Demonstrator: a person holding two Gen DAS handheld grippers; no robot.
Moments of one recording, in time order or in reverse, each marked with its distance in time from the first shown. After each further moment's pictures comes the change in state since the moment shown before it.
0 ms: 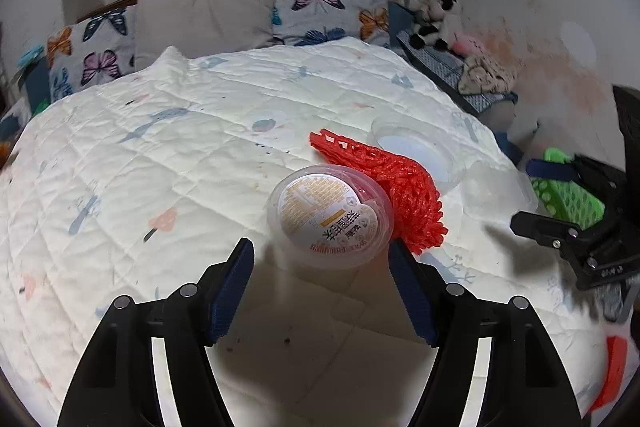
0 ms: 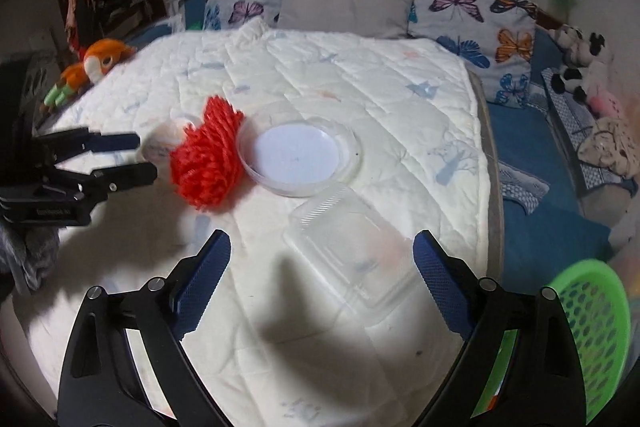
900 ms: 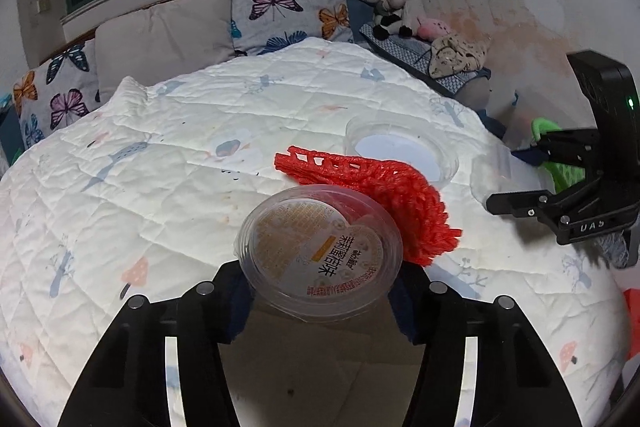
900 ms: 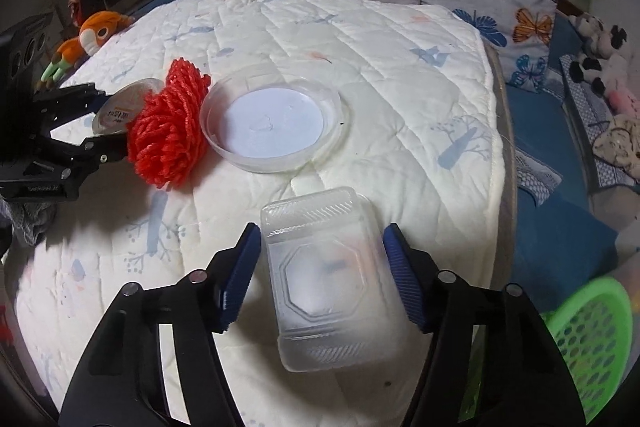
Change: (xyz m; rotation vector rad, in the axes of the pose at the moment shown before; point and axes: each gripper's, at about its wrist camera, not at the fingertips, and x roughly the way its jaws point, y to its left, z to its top) left arm 0.017 -0.008 0.010 0.136 -0.029 -0.050; right arm 0.018 -0.018 -0.007 -0.002 0.072 0.032
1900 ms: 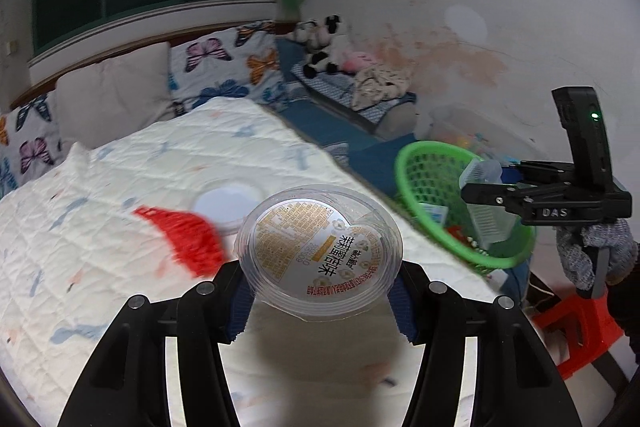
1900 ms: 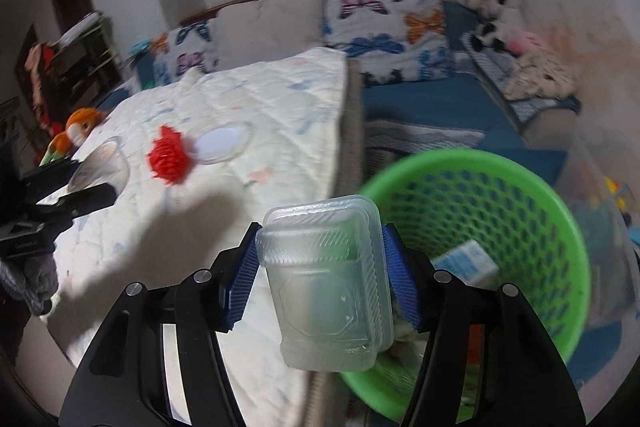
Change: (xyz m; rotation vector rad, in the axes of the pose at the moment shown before) left arm -0.080 -0.143 0.003 0.106 -0.127 -0.159; right arm -0.153 -0.061 -0.111 0.322 -0.207 -0.140
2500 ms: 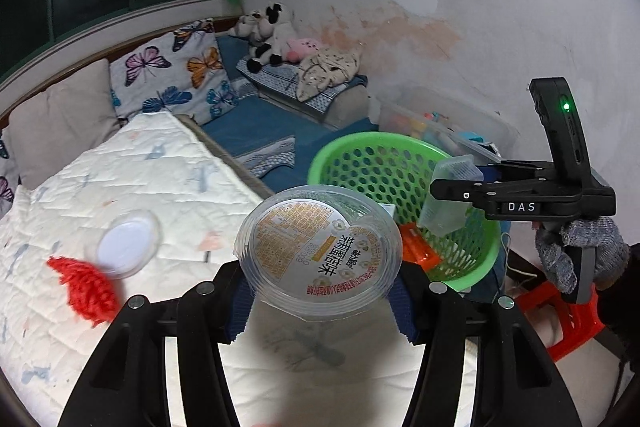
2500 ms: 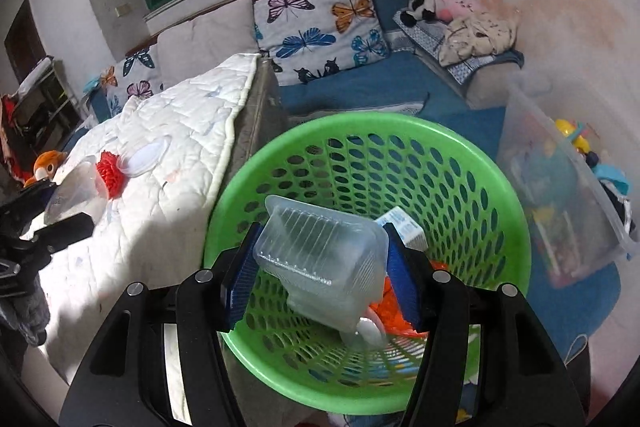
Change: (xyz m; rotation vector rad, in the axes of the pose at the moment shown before) left arm 0.055 -0.082 0.027 0.113 0.051 -0.101; right arm -0.020 -0.082 -0.030 0.170 -0.001 -0.078
